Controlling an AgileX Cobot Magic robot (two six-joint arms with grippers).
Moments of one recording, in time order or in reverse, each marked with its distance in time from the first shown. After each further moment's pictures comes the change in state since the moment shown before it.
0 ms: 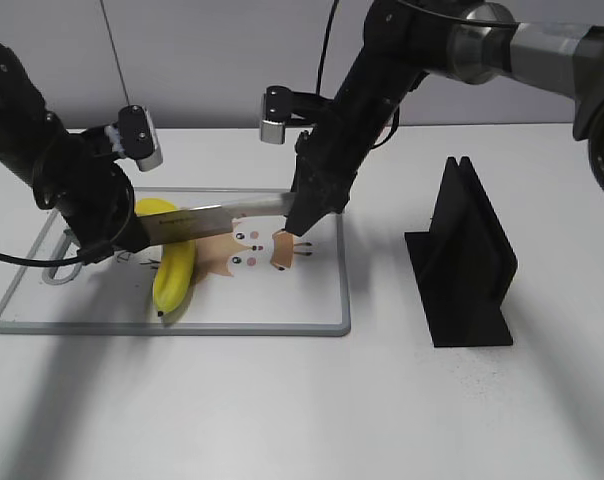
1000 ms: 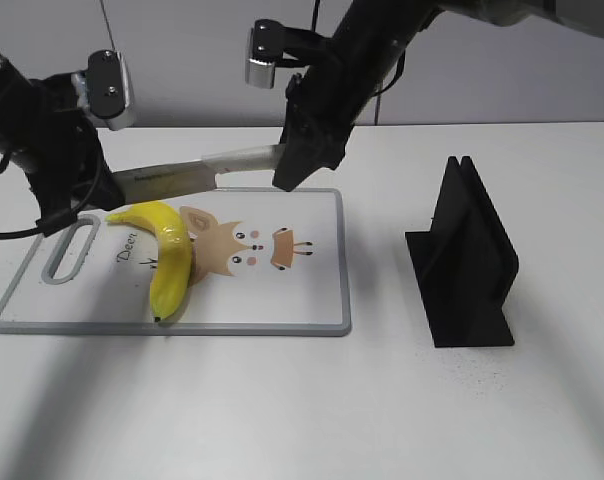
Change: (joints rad) left arm -0.004 -0.208 0.020 0.102 0.017 -0.008; right arm 0.016 -0.153 0.015 -0.012 -0.007 0.033
